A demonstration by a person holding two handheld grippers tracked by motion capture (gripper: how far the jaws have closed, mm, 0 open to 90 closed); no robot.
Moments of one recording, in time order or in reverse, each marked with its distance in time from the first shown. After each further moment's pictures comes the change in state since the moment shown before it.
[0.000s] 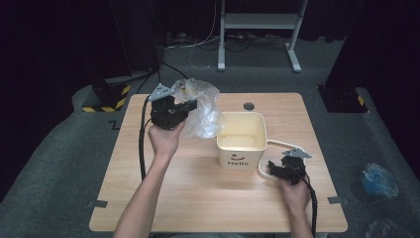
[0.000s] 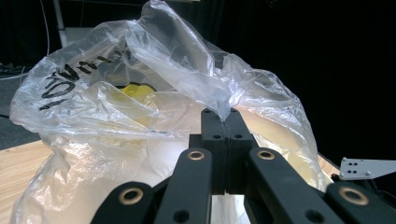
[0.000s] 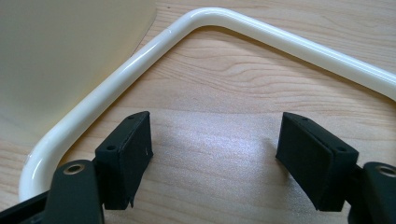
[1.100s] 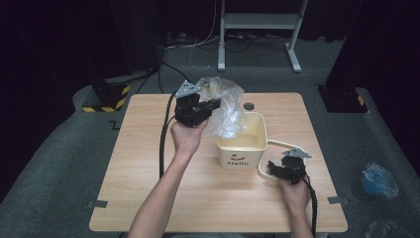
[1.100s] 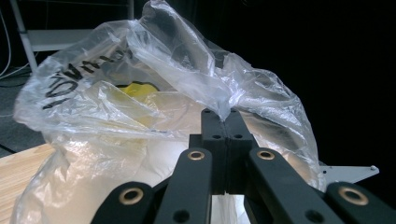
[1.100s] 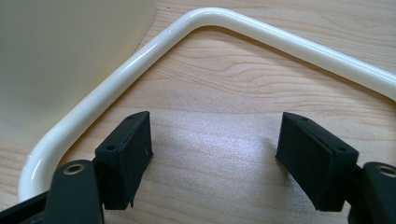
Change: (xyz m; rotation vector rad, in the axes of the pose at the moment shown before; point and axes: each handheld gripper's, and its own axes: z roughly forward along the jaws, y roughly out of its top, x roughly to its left) left arm -0.041 0.011 0.036 0.005 -0.079 0.035; right arm 0.000 0.000 0.000 0.001 0.000 -0.001
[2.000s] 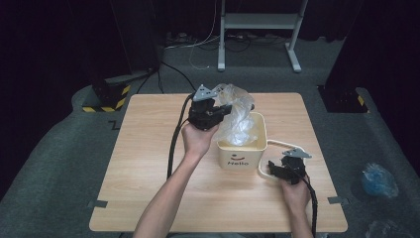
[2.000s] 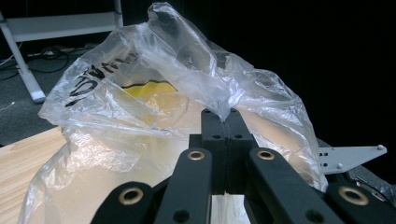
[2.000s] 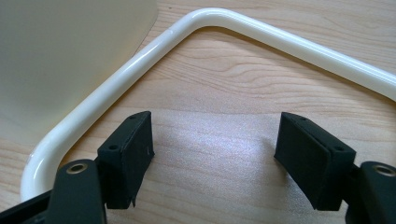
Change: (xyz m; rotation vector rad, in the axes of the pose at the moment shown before) left arm -0.015 -0.008 0.029 0.074 -0.028 0.055; right arm 0.000 0.000 0.000 -0.002 0.004 -0.002
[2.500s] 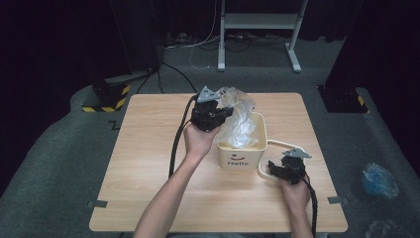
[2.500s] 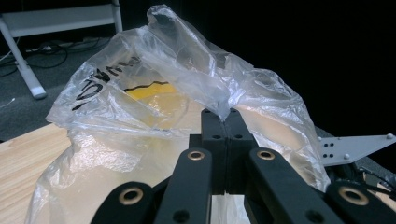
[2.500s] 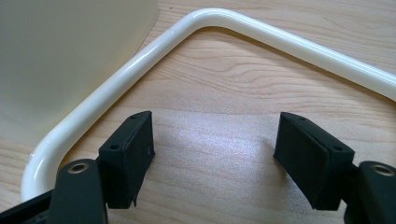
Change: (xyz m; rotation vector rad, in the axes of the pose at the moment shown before) left arm -0.002 -0.004 0.009 0.032 -0.004 0.019; right arm 0.000 0.000 0.000 -0.002 0.005 -0.001
